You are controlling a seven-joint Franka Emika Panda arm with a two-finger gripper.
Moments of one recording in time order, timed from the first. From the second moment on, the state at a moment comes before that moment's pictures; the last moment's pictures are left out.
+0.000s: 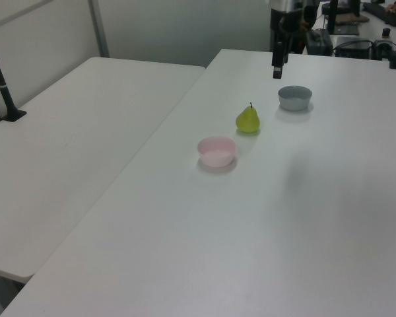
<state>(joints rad) 0.09 0.11 -0.04 -1.63 -0.06 1.80 -0.04</state>
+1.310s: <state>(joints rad) -0.03 0.51 -0.04 -1.57 -0.08 2.22 -0.09</state>
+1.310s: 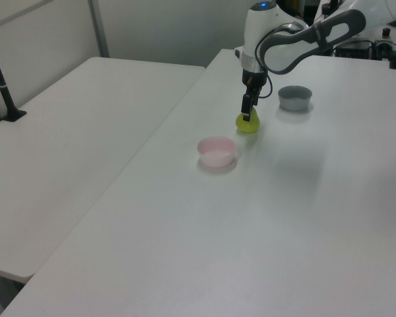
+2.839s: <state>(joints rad) -0.01 0.47 -0.02 -1.50 -0.12 2.21 -0.04</state>
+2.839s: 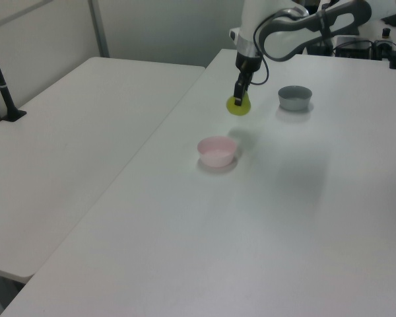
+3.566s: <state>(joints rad) 0.18 0.48 -0.02 -1.47 -0.12 2.21 0.05</state>
